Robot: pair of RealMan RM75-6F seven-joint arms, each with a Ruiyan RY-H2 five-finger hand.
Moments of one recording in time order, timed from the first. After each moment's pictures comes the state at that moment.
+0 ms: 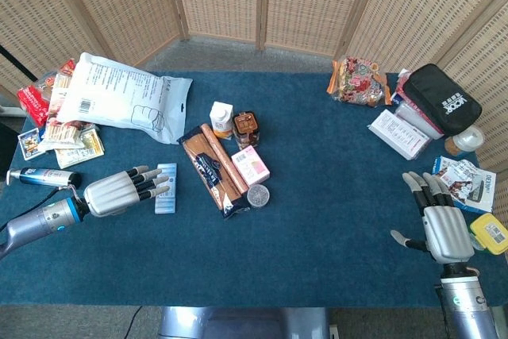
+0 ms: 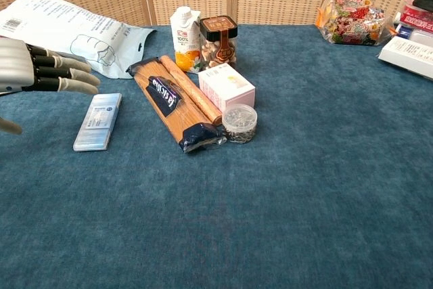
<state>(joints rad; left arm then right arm) -0.74 -1.46 0.29 -0.60 2.04 1.39 -0.34 0.16 -1.15 0.10 -1.76 -1.47 1.43 -0.08</state>
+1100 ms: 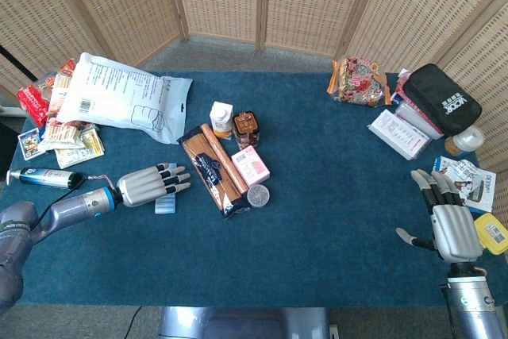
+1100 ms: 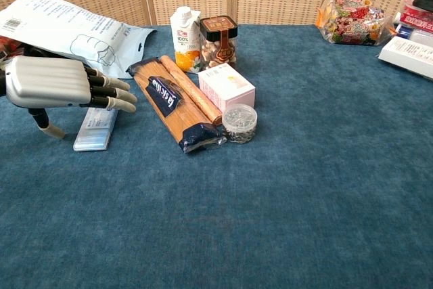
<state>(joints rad) -0.84 -1.68 0.35 -0.36 2.02 1.25 -0.38 0.15 -1.13 0.11 -1.75 -1.46 1.43 -0.02</state>
